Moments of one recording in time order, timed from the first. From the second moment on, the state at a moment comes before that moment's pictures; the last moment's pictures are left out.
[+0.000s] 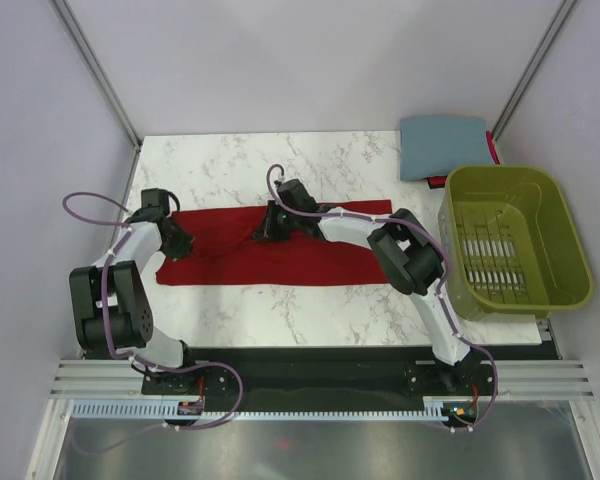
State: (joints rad) left arm 0.15 1.52 0.92 -0.52 -0.05 -0.68; right arm 0.75 2.28 1.62 0.00 -0.33 0.90
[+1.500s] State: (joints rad) left arm 0.21 1.20 0.67 -0.46 0.25 -0.48; right arm 0.72 2.25 1.68 -0.04 -0.30 0.80
